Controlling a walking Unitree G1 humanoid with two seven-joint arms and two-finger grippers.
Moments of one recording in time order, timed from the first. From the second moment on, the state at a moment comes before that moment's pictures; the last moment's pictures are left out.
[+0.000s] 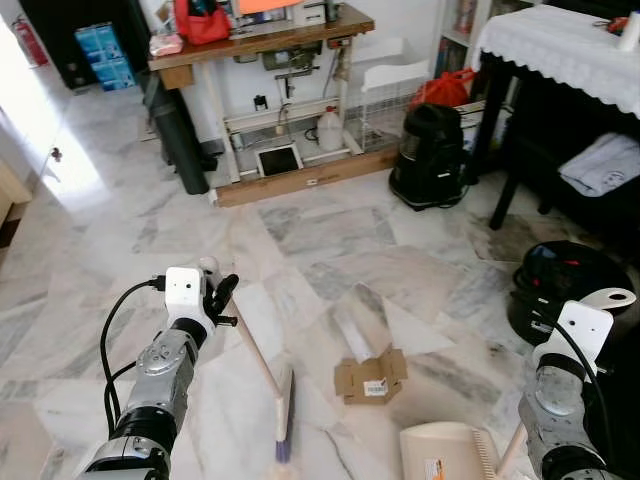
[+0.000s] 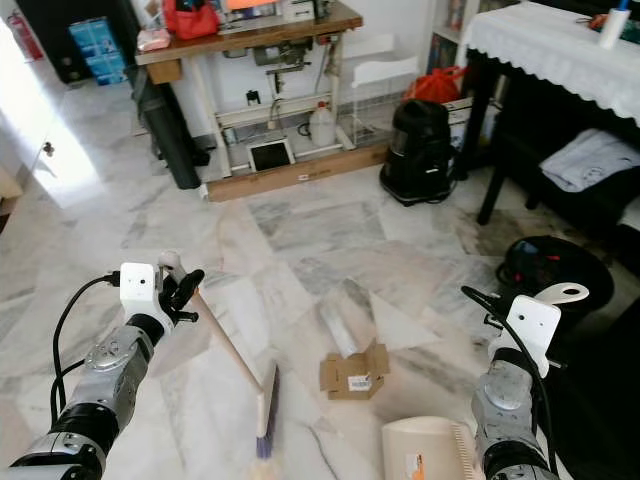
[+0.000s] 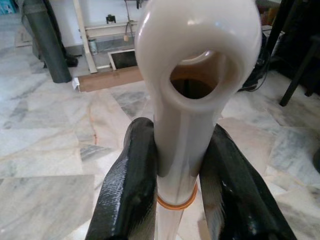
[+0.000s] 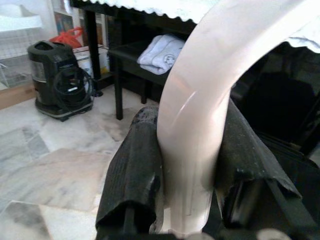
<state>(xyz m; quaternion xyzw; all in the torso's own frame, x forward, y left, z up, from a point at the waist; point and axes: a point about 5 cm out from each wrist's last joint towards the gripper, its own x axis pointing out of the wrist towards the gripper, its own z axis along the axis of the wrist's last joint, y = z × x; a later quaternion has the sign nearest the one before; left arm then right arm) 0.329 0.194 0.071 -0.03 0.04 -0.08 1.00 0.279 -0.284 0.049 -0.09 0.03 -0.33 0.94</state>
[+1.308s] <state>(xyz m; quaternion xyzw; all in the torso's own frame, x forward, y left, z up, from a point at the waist) 0.313 0.205 0.084 0.01 -0.03 -0.01 1.00 0.268 -0.270 0.055 -0.08 -0.03 -0.32 0.94</state>
